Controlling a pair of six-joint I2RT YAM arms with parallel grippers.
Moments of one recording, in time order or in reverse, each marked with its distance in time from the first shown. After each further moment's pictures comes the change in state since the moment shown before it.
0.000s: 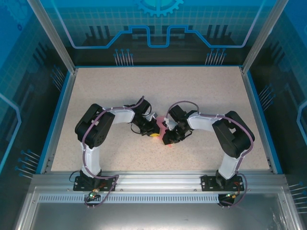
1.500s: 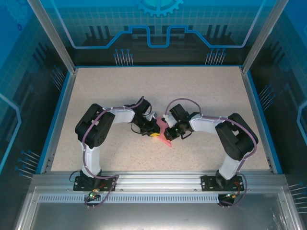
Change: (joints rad) left arm 0.000 0.000 0.005 -0.001 0.006 -0.030; right arm -0.002 -0.050 -0.047 0.188 0.171 -0.163
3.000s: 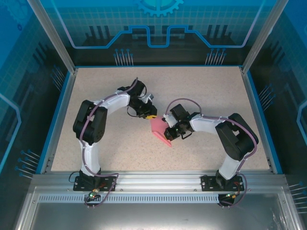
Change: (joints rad) left arm 0.127 0.000 0.321 -0.288 -0.051 0.166; right arm -0.005 -0.003 -0.011 0.012 -0.006 -0.009
